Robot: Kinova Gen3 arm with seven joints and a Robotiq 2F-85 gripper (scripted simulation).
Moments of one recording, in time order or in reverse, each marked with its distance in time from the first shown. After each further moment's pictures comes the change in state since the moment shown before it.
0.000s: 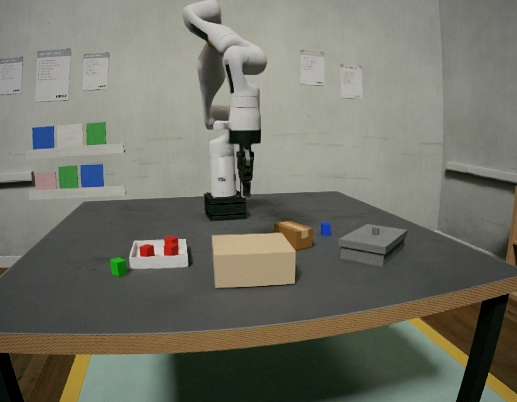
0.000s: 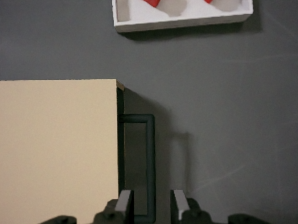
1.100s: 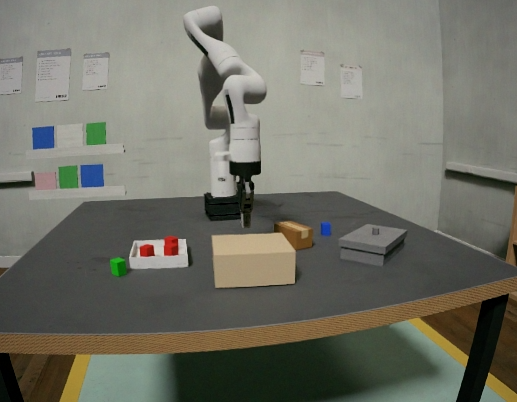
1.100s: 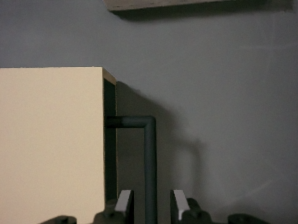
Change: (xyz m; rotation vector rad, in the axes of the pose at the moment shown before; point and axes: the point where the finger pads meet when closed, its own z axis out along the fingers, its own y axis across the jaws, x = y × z) arm 0.000 0.000 0.073 0.000 0.000 0.000
